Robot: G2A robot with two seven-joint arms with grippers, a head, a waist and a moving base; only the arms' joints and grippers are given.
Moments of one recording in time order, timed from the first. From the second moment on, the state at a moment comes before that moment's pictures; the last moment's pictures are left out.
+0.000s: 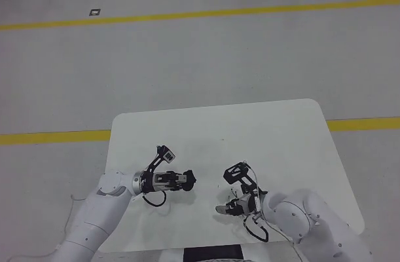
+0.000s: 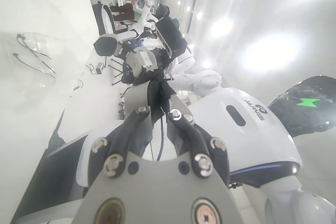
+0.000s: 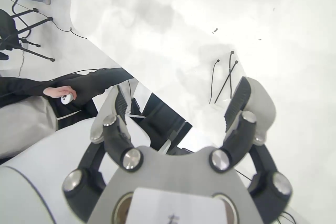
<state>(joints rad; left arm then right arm) 1.34 -1.09 -1.14 -1.32 -0.72 -0.34 -1.39 -1.65 -1.05 1.10 -2.20 -0.85 0.16 1.18</state>
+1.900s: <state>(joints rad) 1.34 -1.09 -1.14 -1.32 -0.72 -0.34 -1.39 -1.57 -1.07 0.91 -2.11 -1.18 0.25 1.22</state>
